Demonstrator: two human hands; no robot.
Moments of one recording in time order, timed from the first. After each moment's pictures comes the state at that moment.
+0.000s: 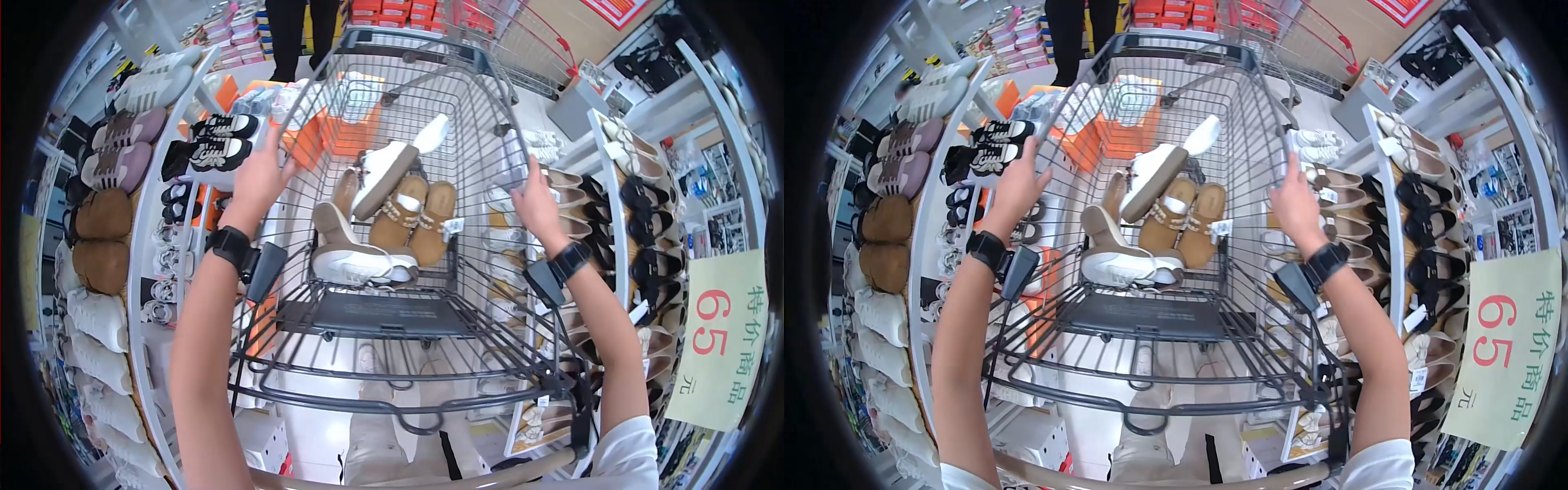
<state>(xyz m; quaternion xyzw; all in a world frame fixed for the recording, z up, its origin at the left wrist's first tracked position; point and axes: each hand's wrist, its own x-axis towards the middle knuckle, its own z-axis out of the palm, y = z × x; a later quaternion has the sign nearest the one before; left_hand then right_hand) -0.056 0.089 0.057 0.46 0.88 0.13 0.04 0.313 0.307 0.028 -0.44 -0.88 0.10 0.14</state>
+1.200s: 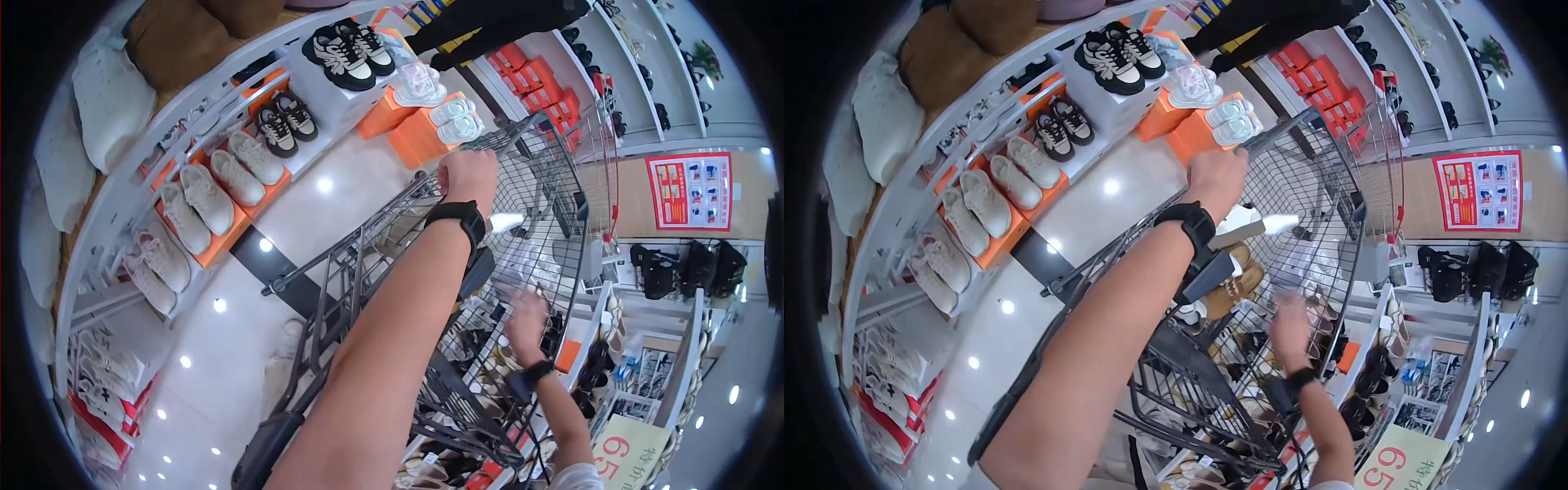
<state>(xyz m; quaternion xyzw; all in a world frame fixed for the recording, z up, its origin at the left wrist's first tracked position) -0.044 0.101 0.054 0.32 0.90 0.22 0.19 0.270 0.237 0.005 -0.19 -0.96 -0.12 -0.16</state>
